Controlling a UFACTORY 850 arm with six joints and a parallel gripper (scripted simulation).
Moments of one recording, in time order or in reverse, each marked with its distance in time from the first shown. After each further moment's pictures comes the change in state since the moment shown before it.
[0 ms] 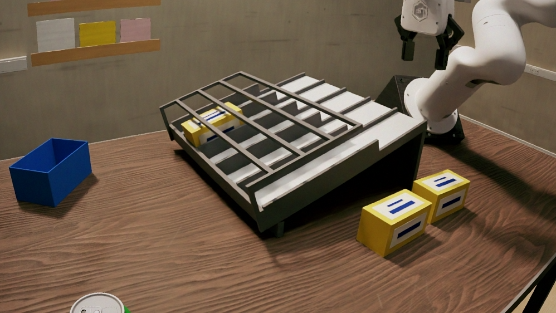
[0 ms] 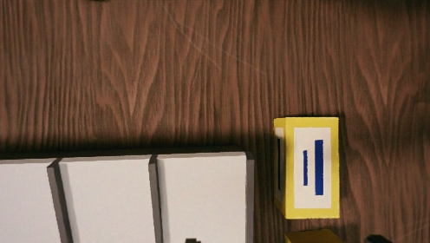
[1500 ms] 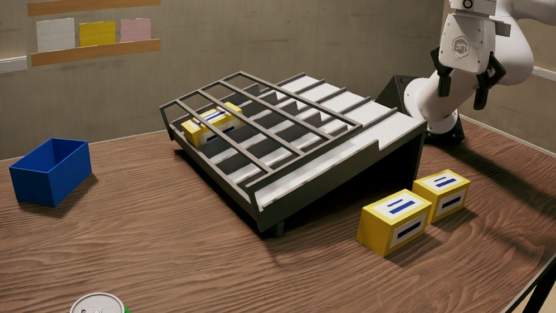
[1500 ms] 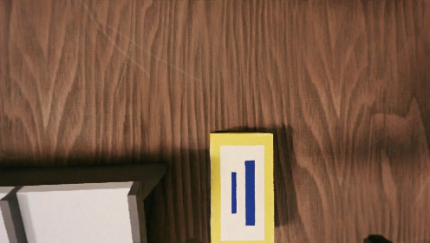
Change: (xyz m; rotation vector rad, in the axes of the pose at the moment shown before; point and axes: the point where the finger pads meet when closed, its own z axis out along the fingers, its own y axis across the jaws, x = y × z) arm 0.017 0.089 0.052 -0.004 0.001 0.000
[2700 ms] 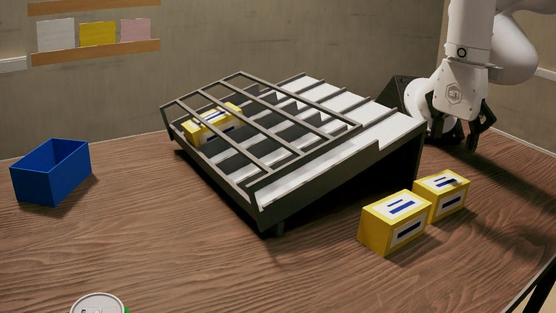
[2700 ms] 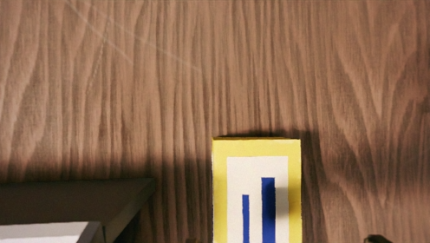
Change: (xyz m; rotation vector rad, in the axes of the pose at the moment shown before) arm 0.002 -0.002 0.087 0.003 0.005 0.002
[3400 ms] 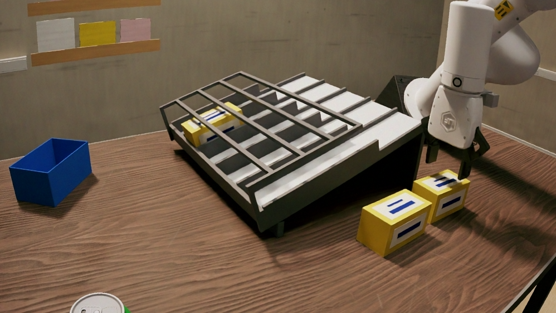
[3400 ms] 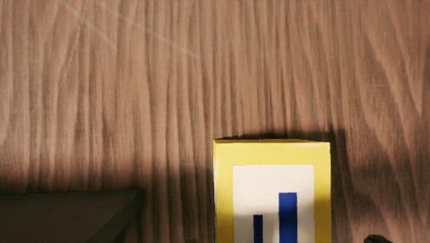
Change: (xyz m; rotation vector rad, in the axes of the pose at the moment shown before) arm -0.001 -0.001 0.053 0.007 0.006 0.002
